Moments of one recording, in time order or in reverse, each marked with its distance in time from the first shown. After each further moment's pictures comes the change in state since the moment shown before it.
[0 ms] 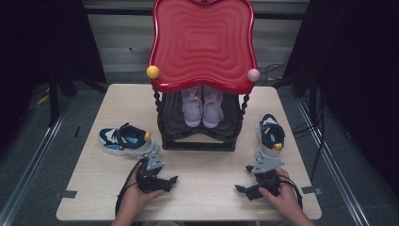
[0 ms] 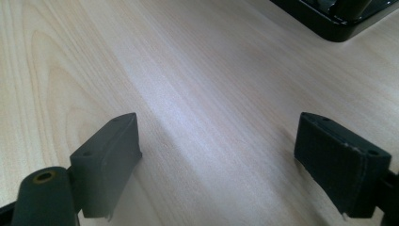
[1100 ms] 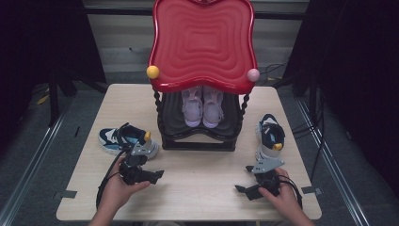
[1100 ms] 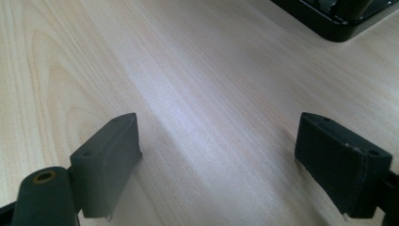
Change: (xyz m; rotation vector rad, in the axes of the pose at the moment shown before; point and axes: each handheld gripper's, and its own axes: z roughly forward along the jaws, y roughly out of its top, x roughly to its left) left arm 0.026 0.029 -0.052 0.115 0.022 -0.101; right arm 0.000 0.000 0.000 0.002 0.002 0.004
